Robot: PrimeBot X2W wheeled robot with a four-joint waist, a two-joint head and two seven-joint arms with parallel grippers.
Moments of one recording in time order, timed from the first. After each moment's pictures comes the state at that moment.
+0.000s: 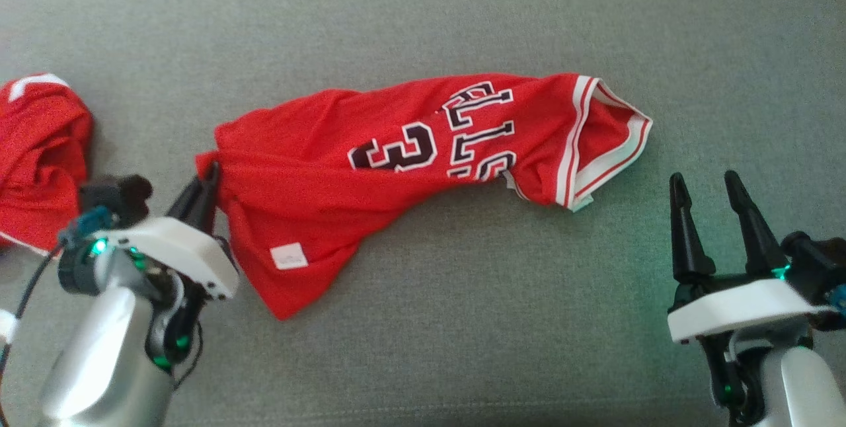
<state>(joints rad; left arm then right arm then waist) -0.31 0.30 -0.30 0.34 -0.51 0.00 -0.01 -0.01 -0.04 -0.02 -0.02 0.20 0.12 0.00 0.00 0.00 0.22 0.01</state>
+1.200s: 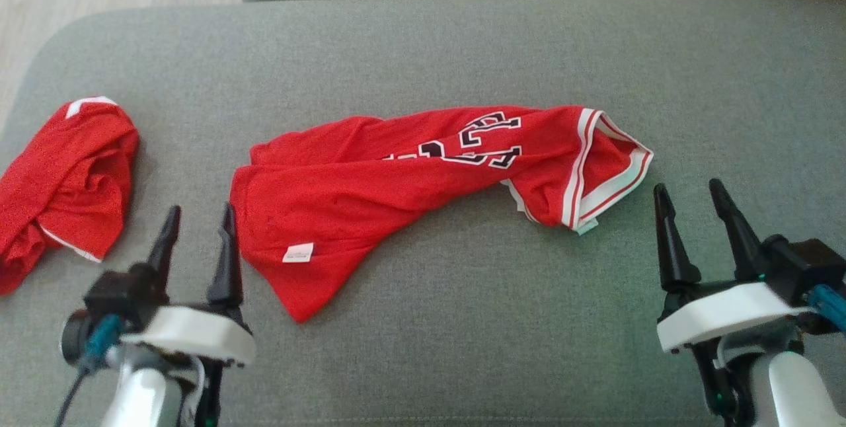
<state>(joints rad) -0.08 0.21 -0.20 0.18 -0.33 0.07 -0.25 -0.01 -0.05 0.00 -0.02 0.15 0.12 0.03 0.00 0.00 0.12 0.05</state>
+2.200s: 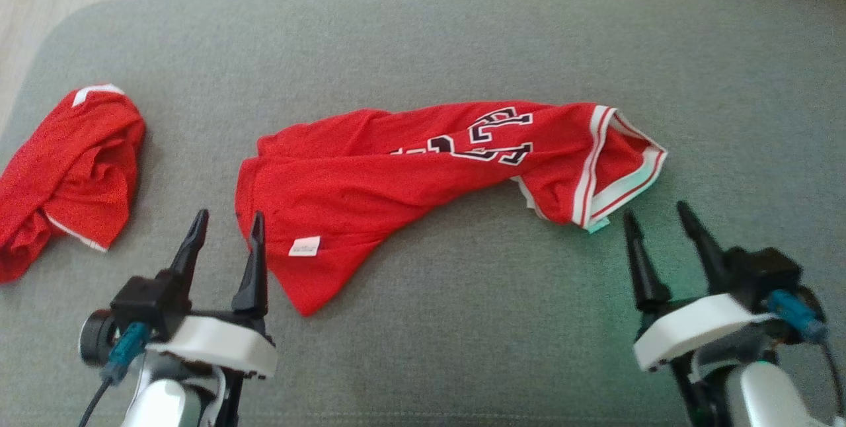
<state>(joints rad) -0.01 0.22 -0.27 0.04 -0.29 0.11 -0.20 0.01 -0.05 0.04 0.01 0.11 0.12 0.06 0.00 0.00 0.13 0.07</state>
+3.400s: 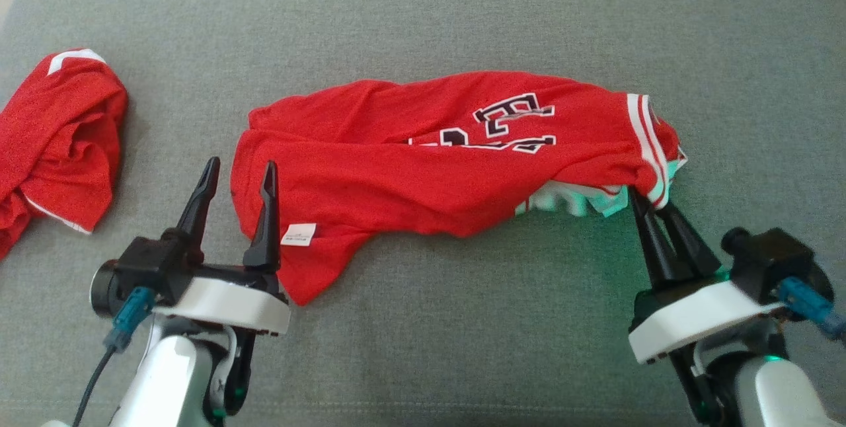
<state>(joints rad) -0.14 0.19 -0.29 0.07 -0.29 0.09 -0.25 0.03 -0.05 0.10 -0.19 0.11 0.12 0.18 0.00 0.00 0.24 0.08</state>
